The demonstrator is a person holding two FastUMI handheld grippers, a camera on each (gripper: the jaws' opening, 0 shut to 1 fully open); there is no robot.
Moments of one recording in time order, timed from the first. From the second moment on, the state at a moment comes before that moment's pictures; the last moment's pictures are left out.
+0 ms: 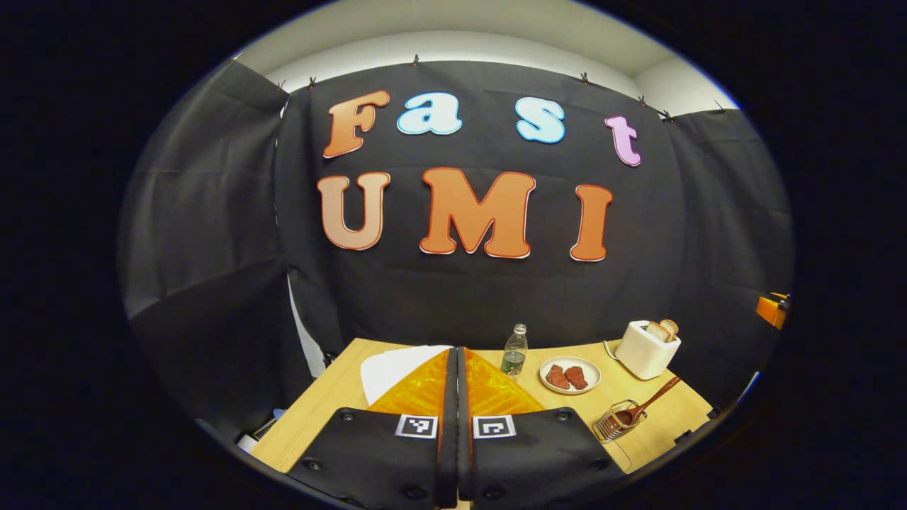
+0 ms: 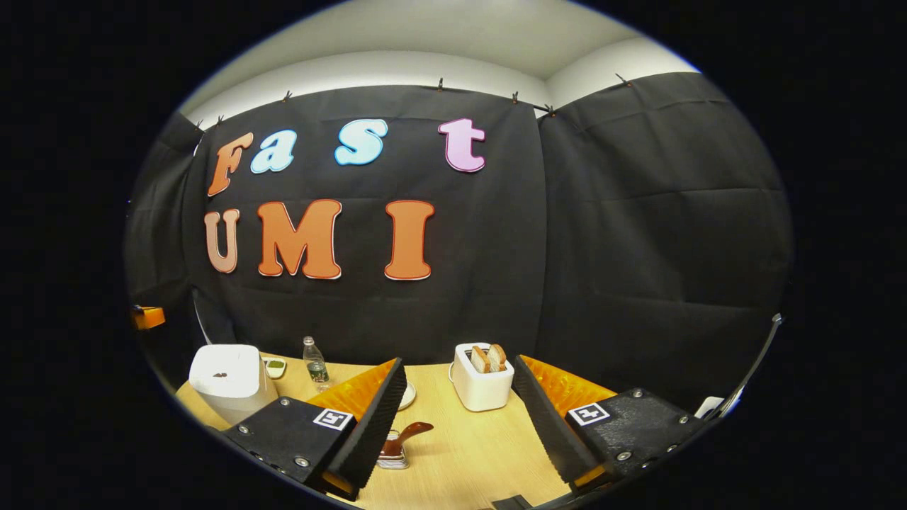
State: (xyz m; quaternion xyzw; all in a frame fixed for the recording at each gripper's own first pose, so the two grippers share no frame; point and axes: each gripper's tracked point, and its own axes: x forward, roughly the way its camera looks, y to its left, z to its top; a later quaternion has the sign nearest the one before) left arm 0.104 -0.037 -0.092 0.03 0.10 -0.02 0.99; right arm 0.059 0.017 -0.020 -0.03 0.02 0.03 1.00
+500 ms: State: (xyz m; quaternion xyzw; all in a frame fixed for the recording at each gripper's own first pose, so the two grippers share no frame) left arm 0.174 -0.037 -0.203 0.03 0.19 -0.04 0.98; right arm 0.065 0.001 -0.040 -0.04 0.04 0.00 1.00
